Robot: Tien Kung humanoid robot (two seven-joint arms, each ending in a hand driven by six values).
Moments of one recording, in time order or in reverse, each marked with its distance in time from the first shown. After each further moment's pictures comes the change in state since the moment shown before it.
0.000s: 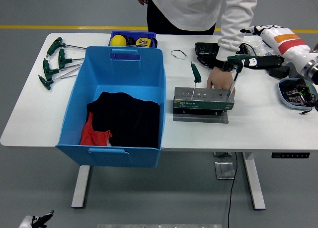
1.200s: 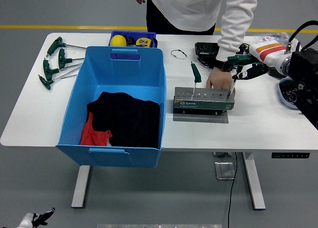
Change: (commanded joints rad) left arm -0.008 0.003 0.045 0.000 -0.039 0.004 -0.006; right arm 0.164 0.140 -0.163 -0.334 -0.135 0.089 -0.086
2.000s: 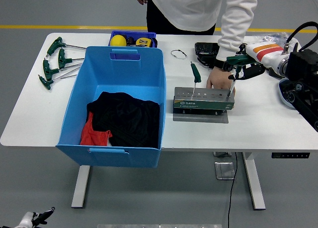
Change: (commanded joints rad) left arm -0.004 0.001 -0.022 0.000 0.028 0.001 0.004; right arm -0.006 0.001 -0.003 0.027 0.059 0.000 -0.005
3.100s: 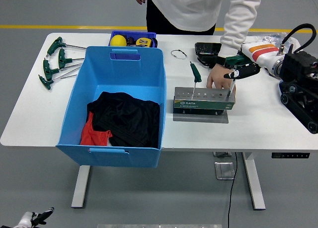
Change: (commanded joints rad) left arm 0.000 0.002 -0.020 0.000 0.030 -0.001 0.009; right arm 0.003 0.034 -0.030 -0.030 0.025 -0.062 -0.029
